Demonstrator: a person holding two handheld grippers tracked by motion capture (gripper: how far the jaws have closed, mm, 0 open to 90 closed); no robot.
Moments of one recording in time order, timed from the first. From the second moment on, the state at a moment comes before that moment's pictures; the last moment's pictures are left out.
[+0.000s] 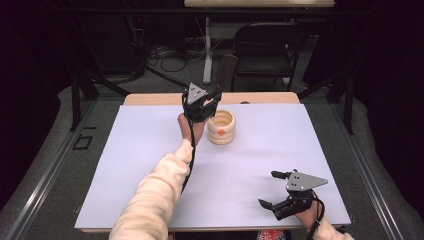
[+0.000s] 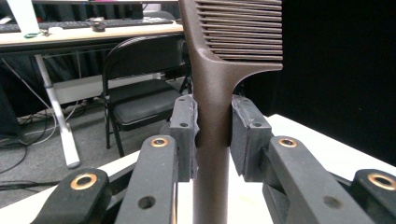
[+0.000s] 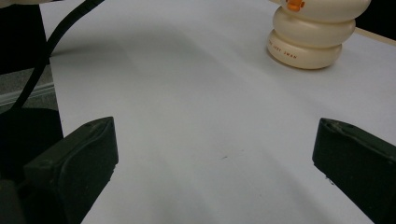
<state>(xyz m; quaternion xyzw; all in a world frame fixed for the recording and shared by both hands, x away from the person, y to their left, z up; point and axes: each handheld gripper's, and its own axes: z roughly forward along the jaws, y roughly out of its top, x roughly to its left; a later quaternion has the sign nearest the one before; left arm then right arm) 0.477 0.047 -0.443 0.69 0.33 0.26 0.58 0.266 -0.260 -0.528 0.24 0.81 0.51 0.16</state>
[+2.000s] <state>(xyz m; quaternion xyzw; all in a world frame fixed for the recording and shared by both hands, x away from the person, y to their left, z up) 0.493 0.029 -0.467 0.72 0.33 0.23 0.57 0.265 -0.260 -0.528 0.24 0.81 0.51 0.16</state>
